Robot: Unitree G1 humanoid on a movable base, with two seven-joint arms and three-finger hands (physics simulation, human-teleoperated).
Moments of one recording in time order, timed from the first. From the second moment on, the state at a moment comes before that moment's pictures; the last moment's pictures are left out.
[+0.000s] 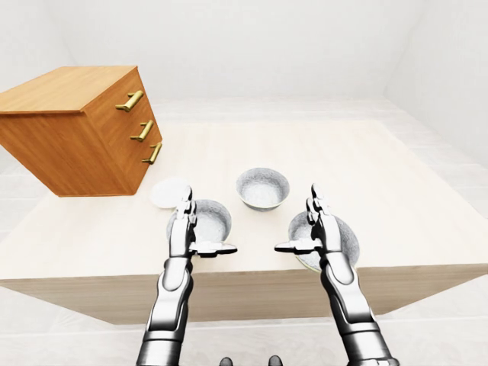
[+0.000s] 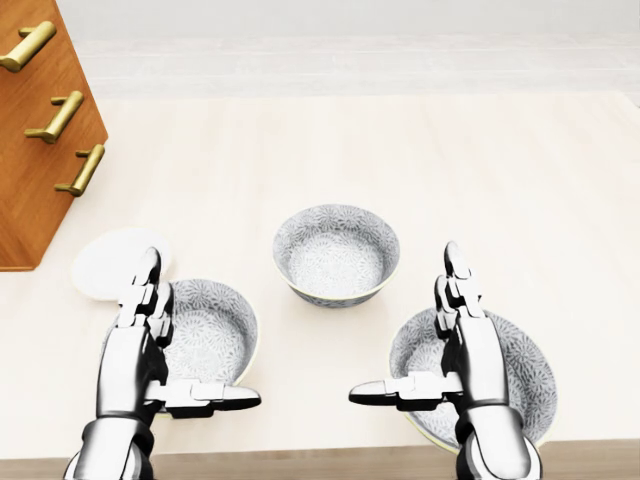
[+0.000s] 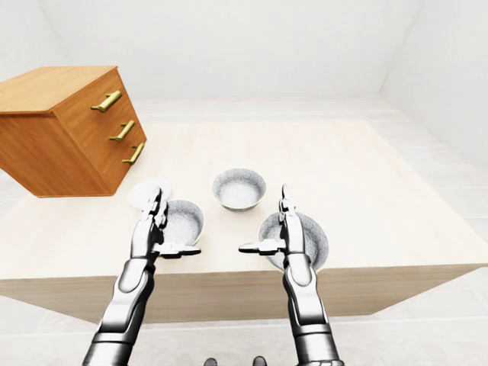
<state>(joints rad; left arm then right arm) -0.09 0.03 0.01 0.16 -0.03 -0.08 0.01 -0.09 -0.03 -0.01 0.16 0.03 -0.08 -0.01</state>
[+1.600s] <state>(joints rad) -0.03 0.03 0.07 -0.42 0.00 0.09 0.01 0.07 -0.06 -0.15 -0.37 -0.05 0.09 0.12</state>
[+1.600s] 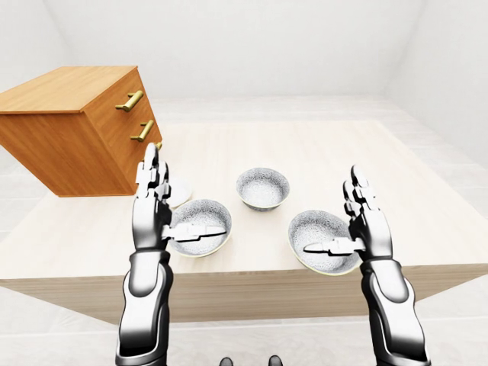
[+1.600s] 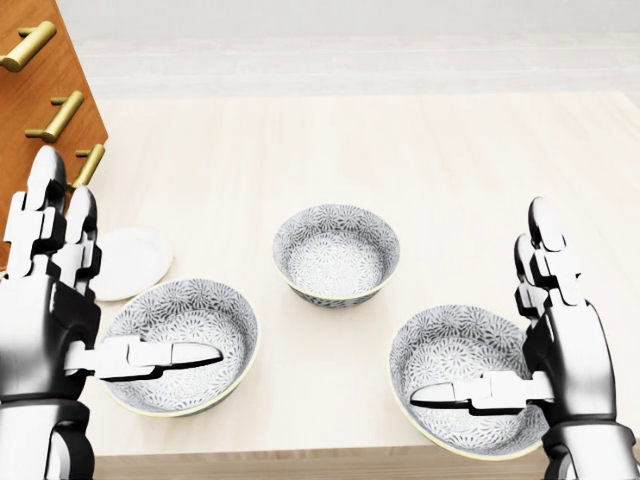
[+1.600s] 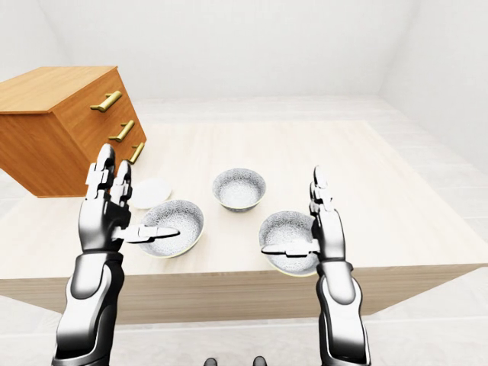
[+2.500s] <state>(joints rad) -0.07 0.03 0.08 -0.63 -0.01 0.09 0.01 0.05 -0.09 -0.31 -0.64 -0.03 0.09 0.17</state>
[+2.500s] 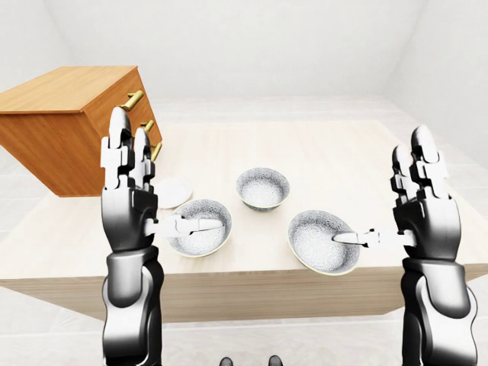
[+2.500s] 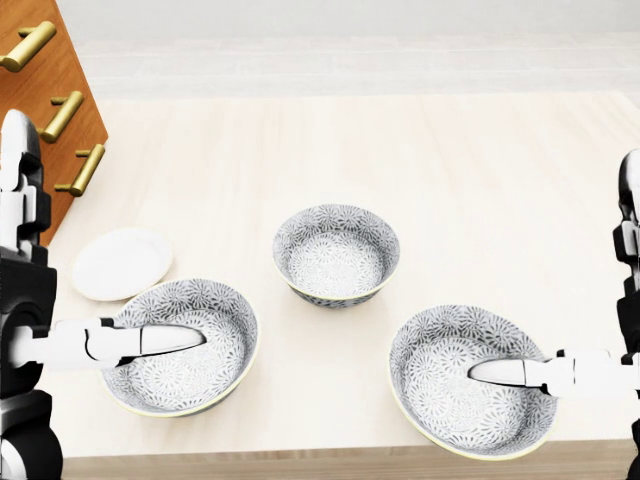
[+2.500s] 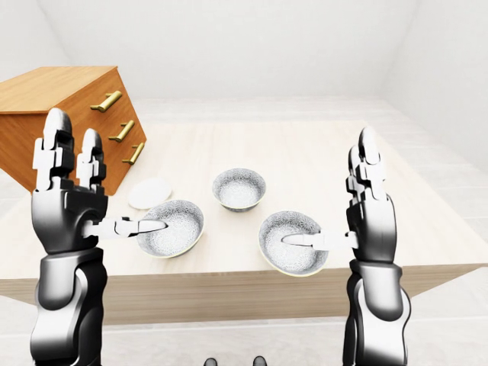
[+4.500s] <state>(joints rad) -0.11 0.04 0.07 -0.81 0.01 0.09 0.00 -0.01 -0.11 -0.38 -0.86 0.03 0.09 0.21</state>
